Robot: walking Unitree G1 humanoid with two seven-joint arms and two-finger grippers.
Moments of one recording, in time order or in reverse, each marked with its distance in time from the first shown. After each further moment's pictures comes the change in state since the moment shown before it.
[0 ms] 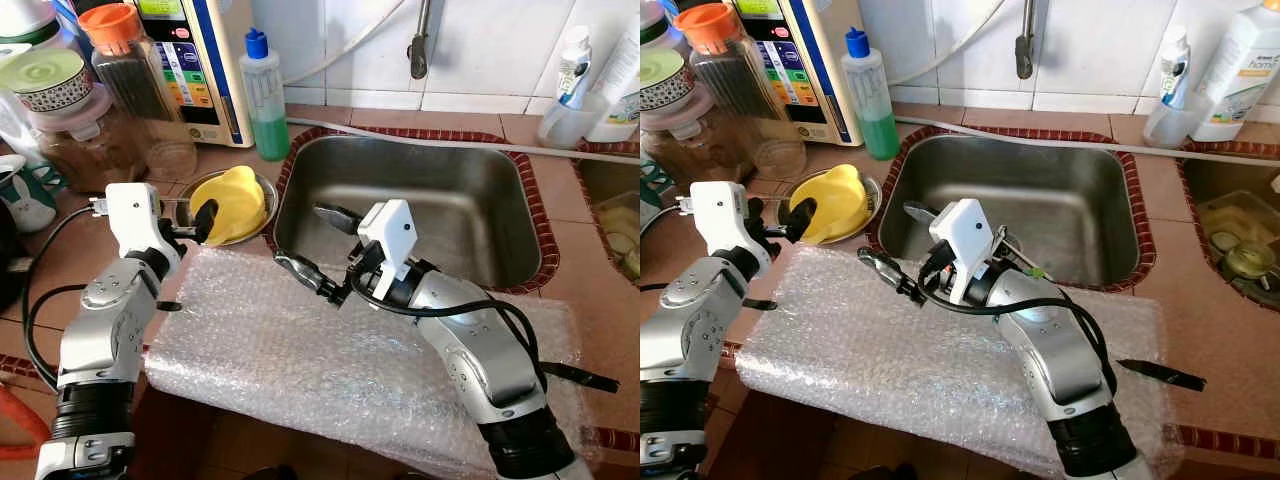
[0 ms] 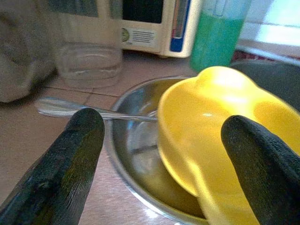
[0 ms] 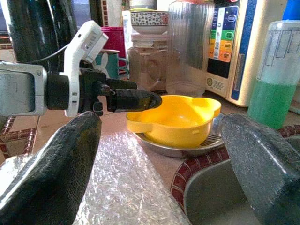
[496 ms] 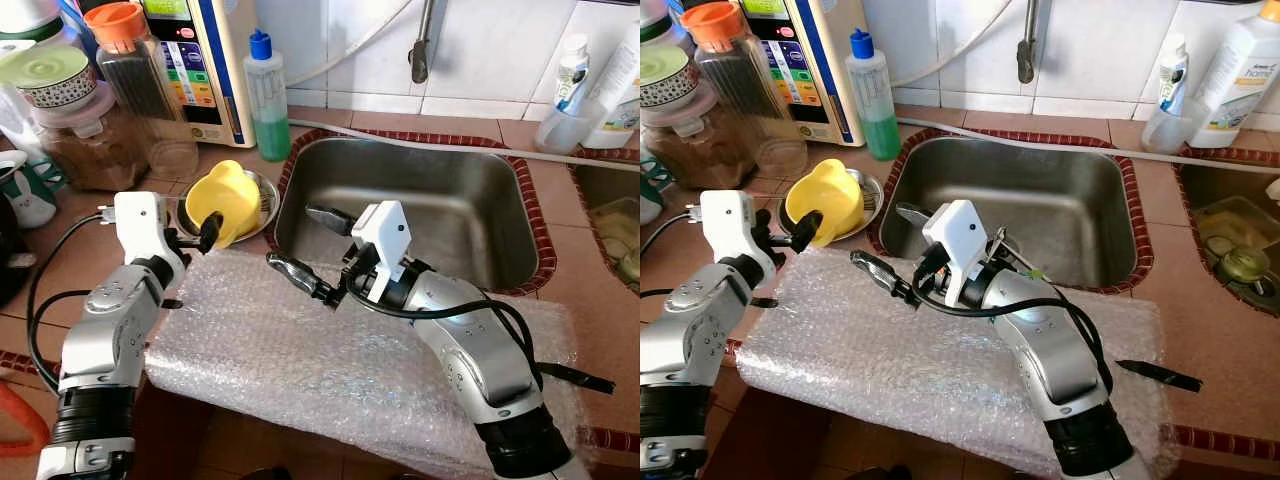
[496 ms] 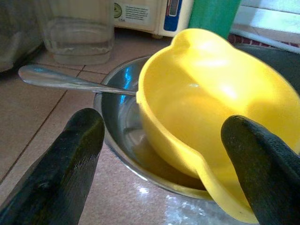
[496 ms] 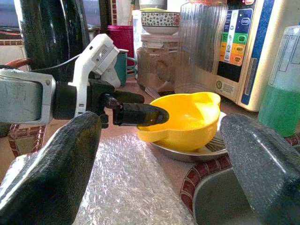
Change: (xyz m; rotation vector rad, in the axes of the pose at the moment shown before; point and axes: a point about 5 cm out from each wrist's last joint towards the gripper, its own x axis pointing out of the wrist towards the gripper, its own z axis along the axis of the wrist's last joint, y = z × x) left arm -0.001 -0.006 -0.009 -0.025 0.054 -0.041; right arm 0.003 0.003 0.002 -0.006 -0.003 0.027
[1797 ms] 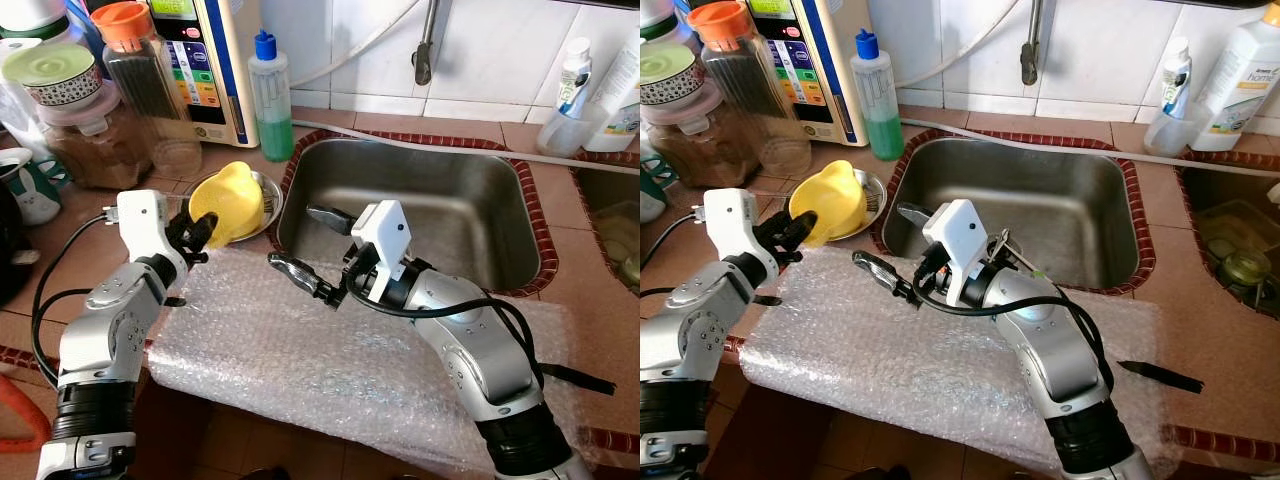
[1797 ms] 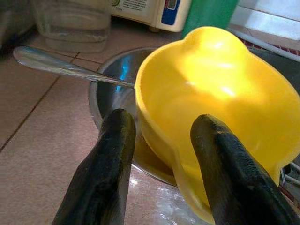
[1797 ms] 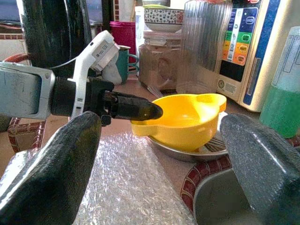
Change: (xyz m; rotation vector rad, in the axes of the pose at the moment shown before) left arm 0.002 -0.001 0.001 -0.075 0.033 -0.030; right arm 0.000 -0.002 -0.001 -0.013 0.012 0.000
